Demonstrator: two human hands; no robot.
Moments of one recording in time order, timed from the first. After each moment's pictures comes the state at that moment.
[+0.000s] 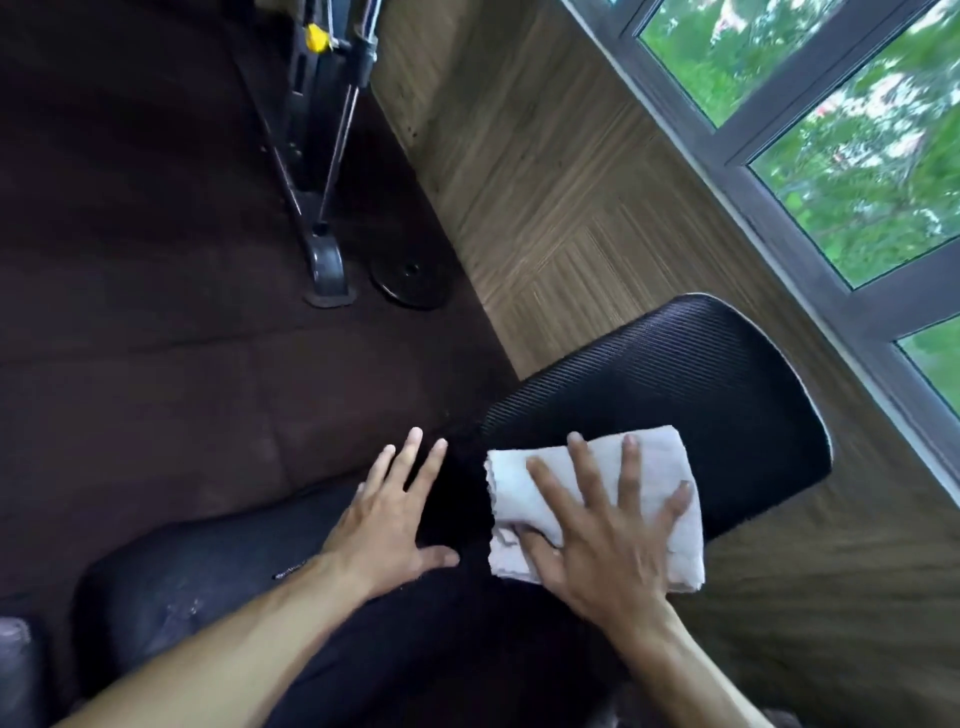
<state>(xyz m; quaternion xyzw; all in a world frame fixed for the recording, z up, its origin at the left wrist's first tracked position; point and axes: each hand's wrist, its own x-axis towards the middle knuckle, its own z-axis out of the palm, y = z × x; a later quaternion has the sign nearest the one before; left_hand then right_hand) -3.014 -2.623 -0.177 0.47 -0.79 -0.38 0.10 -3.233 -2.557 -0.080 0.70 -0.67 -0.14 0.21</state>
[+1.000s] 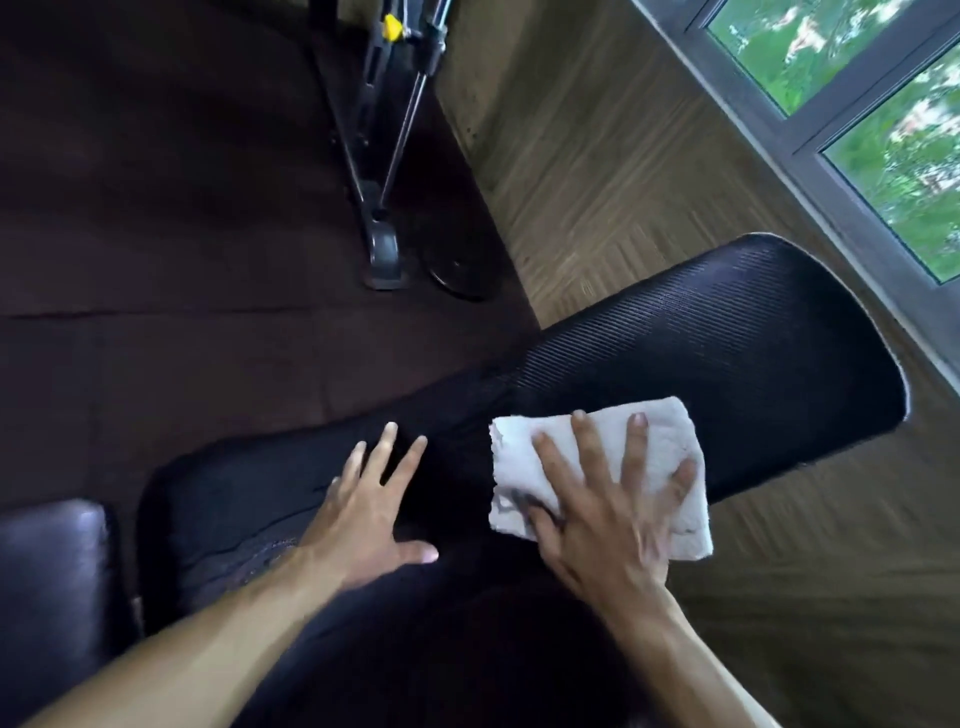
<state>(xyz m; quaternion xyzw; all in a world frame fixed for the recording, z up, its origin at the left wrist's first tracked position) -2.982 -2.547 -0.226 0.55 -0.74 -0.38 0.06 -3.213 -2.514 -0.116 0.72 -0.65 -0.13 0.20</state>
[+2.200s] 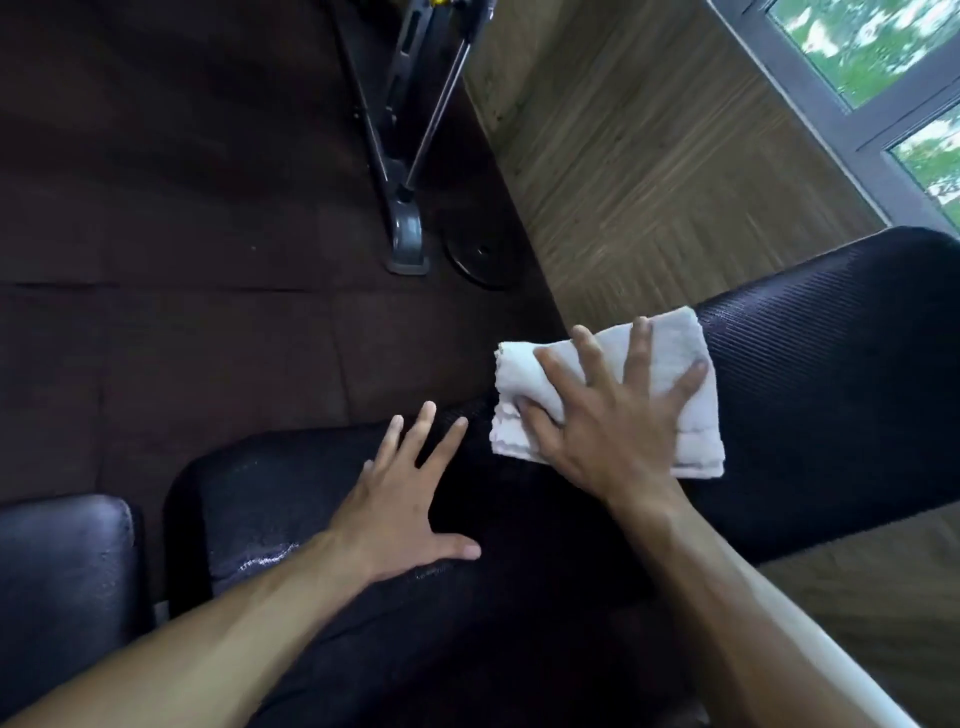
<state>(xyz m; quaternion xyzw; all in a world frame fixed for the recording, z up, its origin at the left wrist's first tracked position) -2.938 -2.577 -0.271 0.51 -0.75 -0.41 0.12 -3.134 -2.622 -0.156 0.72 -0.64 -0.14 0.23</state>
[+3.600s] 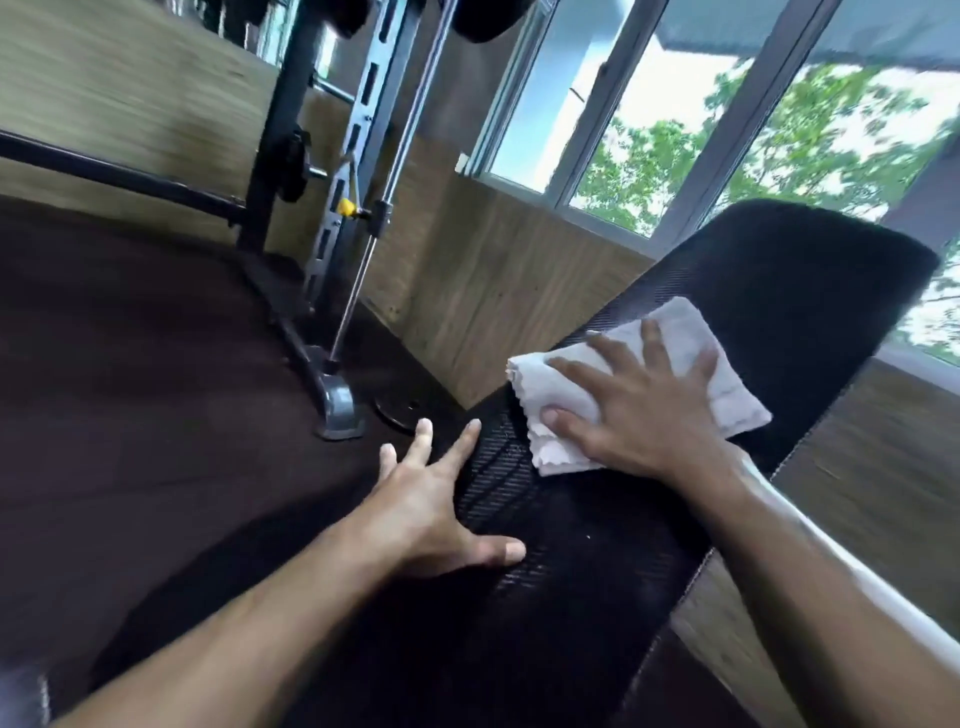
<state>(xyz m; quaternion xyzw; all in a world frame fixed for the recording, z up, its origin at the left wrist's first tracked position) -2.908 -2.594 -0.336 0.47 -0.80 -0.34 0.17 -3.106 -2.570 -0.213 0.62 -0.71 -0.10 0.30</state>
